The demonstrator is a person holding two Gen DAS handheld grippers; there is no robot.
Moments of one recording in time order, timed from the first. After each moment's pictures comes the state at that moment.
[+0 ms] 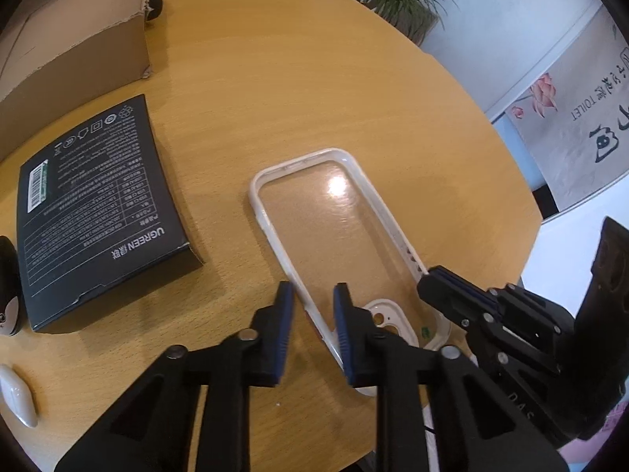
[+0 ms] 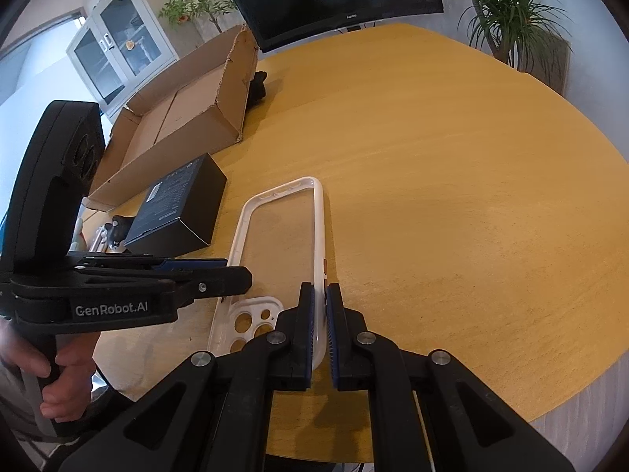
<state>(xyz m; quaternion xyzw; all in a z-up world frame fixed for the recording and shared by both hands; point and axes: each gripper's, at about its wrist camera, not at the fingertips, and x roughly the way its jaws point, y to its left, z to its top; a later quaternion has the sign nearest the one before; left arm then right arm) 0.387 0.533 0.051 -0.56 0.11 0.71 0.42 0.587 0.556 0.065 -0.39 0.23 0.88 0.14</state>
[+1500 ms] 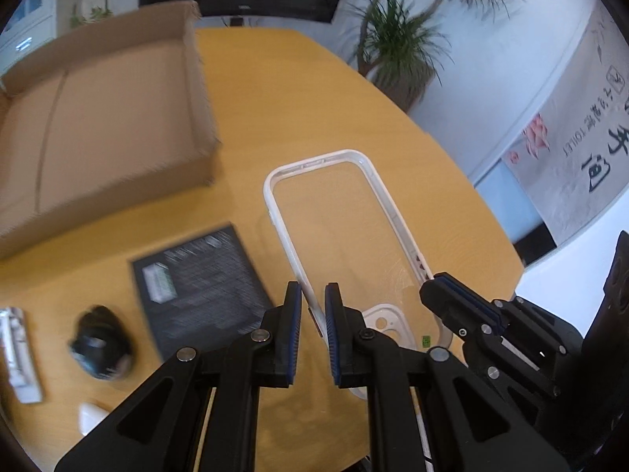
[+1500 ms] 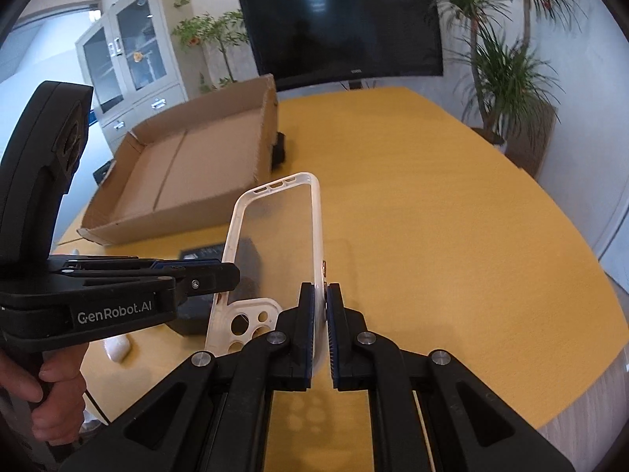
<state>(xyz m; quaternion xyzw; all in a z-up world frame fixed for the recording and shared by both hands) 0.332 0.457 0.131 -0.48 0.07 0.77 0.42 0.527 0.512 0.161 -0.34 0.14 0.91 0.18</state>
